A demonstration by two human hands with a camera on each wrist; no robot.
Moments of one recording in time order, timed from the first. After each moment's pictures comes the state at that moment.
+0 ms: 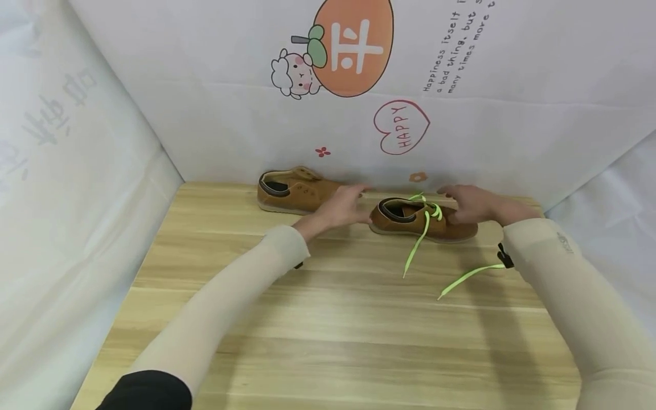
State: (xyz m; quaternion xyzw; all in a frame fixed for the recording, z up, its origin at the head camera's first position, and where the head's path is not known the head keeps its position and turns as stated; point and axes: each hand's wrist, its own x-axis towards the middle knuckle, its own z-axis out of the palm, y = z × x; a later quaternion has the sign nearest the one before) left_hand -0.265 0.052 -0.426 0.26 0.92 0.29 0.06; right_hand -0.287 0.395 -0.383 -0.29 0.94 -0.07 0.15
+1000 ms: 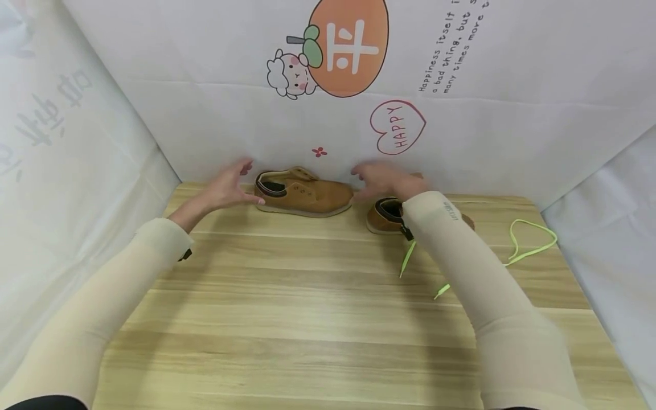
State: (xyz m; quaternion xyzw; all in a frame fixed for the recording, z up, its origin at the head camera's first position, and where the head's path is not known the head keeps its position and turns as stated) left_hand -0.269 -0.181 -0.404 0.15 0.93 0.35 0.05; right_hand -0.317 0.209 -0.363 -0.29 0.94 -0.08 0.16
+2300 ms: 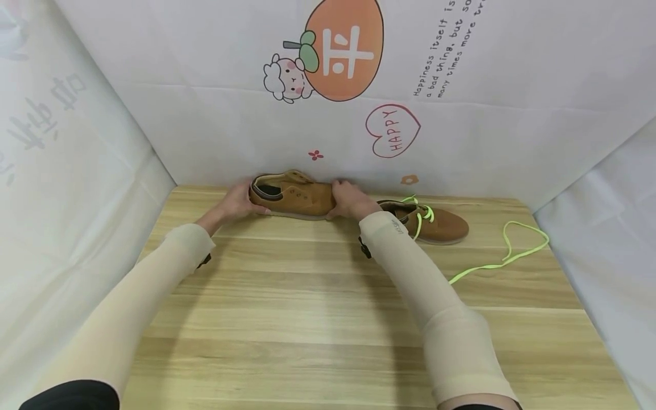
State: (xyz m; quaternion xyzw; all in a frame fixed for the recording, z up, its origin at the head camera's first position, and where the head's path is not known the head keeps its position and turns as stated) left_hand -0.296 -0.169 -0.468 0.15 0.91 0.38 0.05; right_hand -0.318 0.149 -0.435 -0.20 0.97 -0.07 0.15
